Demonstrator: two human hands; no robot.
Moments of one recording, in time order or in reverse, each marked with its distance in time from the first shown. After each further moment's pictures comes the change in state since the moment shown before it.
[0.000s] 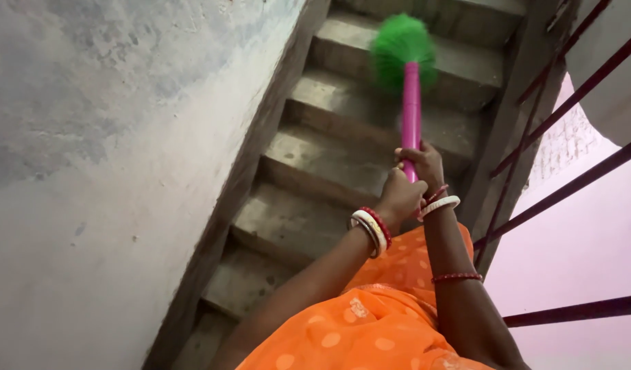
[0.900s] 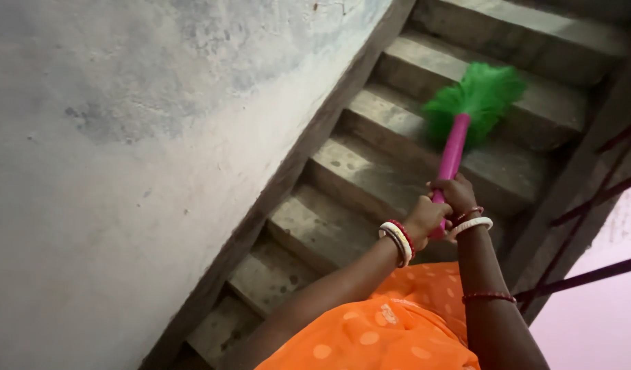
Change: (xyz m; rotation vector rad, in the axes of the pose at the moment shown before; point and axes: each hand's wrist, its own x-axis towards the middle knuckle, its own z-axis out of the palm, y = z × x) left_hand 0.051 -0.073 -0.028 -0.436 -0.010 -0.167; right_hand 0.032 0.031 0.023 -0.220 0.032 0.158
